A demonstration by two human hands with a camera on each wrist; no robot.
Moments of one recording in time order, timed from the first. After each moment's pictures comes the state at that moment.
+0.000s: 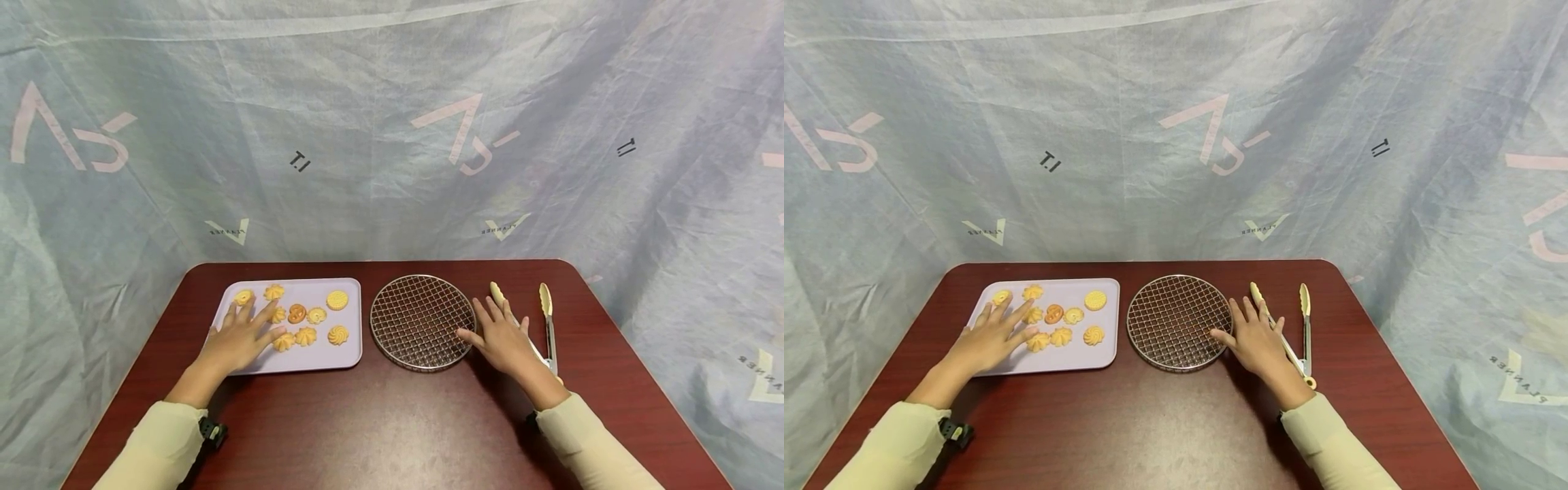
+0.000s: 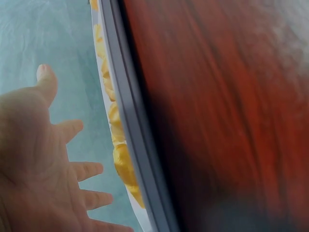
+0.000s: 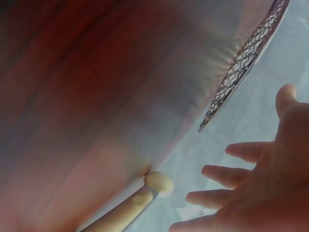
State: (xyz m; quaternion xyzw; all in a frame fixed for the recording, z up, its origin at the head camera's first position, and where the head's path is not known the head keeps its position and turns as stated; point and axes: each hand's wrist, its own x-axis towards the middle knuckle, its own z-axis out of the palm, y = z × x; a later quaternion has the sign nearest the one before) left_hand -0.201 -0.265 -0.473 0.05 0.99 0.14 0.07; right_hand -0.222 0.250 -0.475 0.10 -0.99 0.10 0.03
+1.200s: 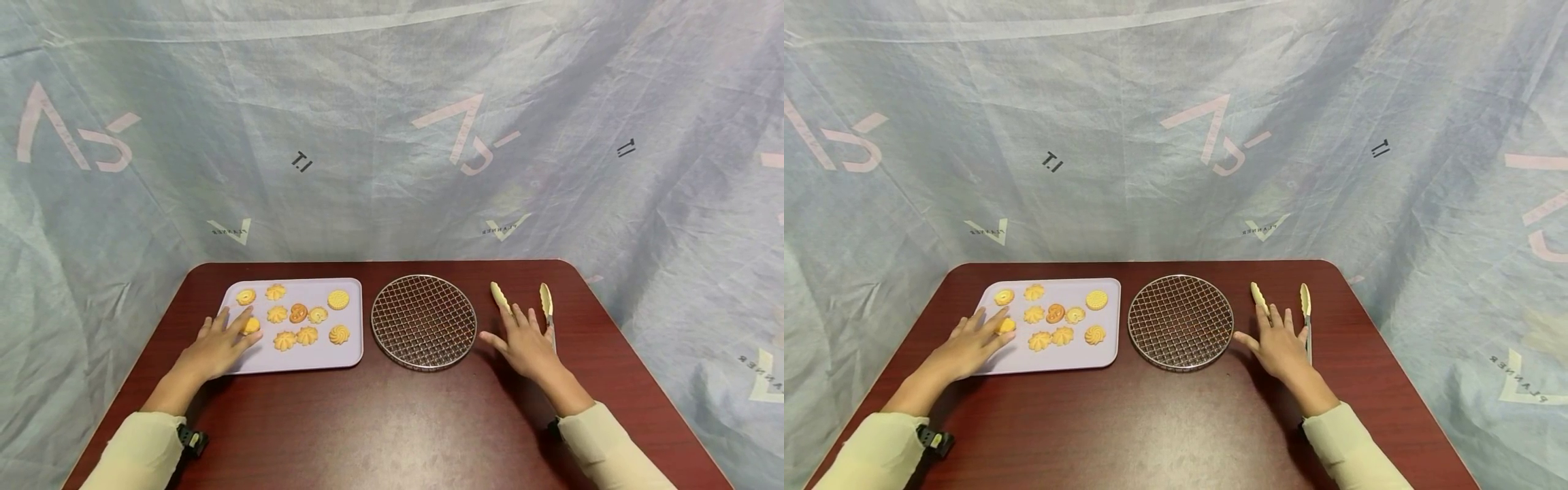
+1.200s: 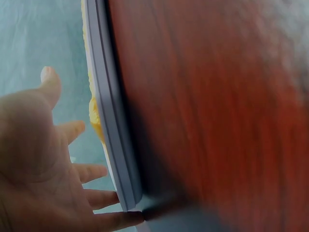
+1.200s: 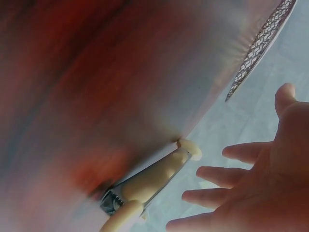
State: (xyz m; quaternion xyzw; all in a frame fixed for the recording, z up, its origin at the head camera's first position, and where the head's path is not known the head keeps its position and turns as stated) left_hand -0.188 -0.306 -0.484 0.03 0.98 0.17 0.08; right_hand -0.212 0.289 -0.474 0.06 -0.99 0.11 0.00
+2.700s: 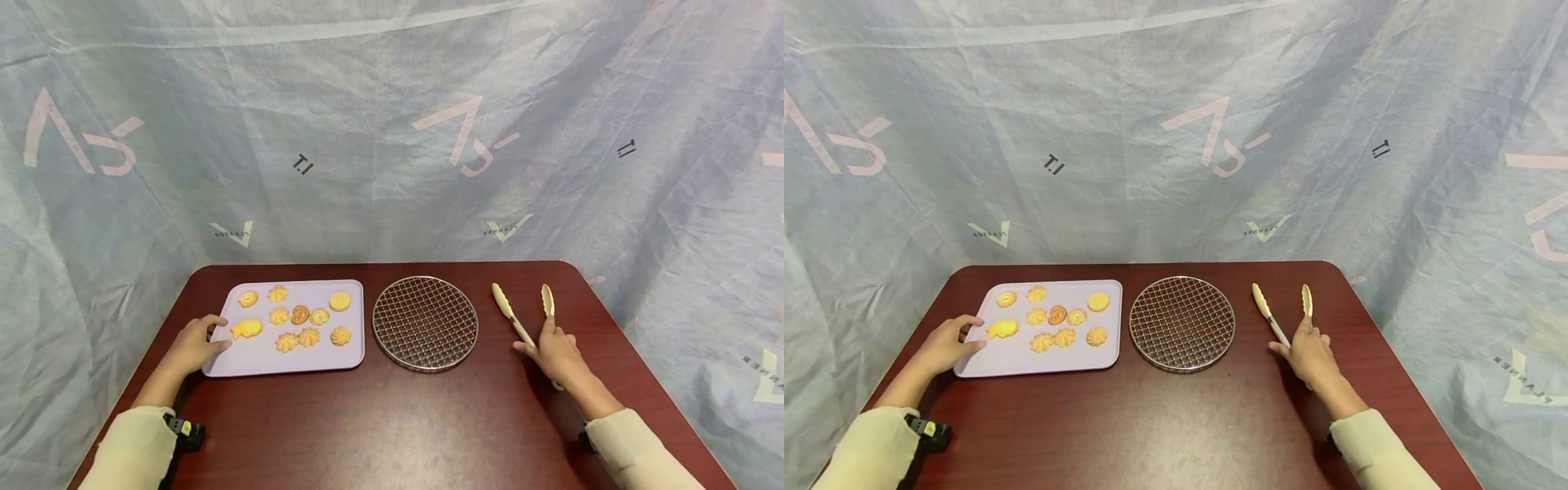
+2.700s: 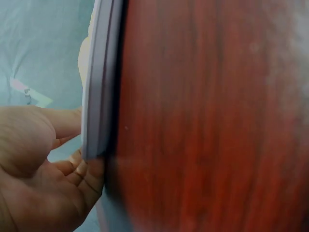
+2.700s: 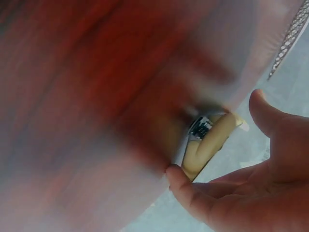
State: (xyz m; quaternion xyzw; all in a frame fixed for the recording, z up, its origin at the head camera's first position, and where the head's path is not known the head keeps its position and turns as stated) left_hand -0.198 -0.354 -0.498 0.00 0.96 0.29 0.00; right_hand -0.207 0.336 -0.478 -0.01 -0.99 0.14 -0.02
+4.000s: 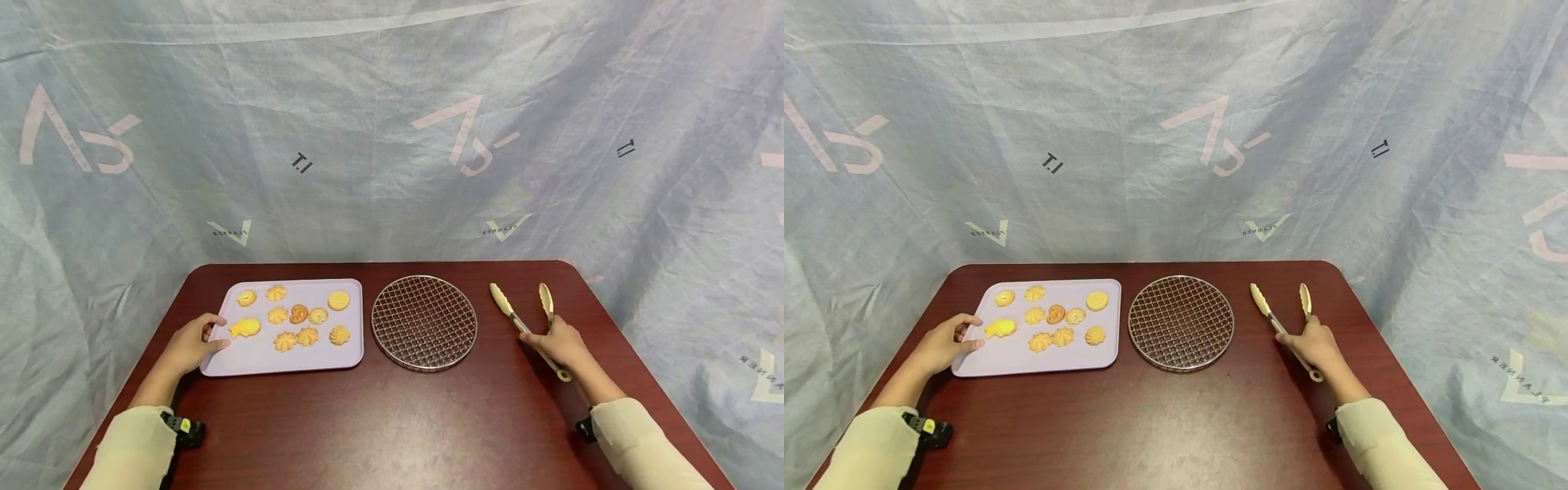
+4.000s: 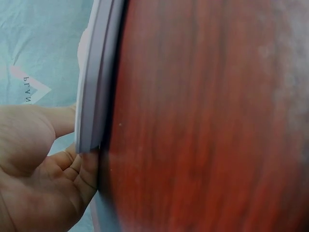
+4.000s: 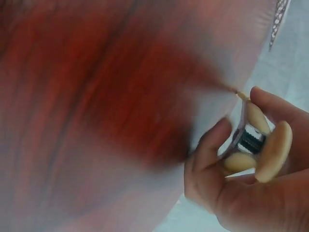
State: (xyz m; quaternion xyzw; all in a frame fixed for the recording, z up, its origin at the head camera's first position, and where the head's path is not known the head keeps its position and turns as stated) left_hand -0.199 -0.358 -0.502 -0.01 0.95 0.31 0.00; right_hand -0.227 0.364 -0.474 -0.04 -0.96 0.28 -0.08
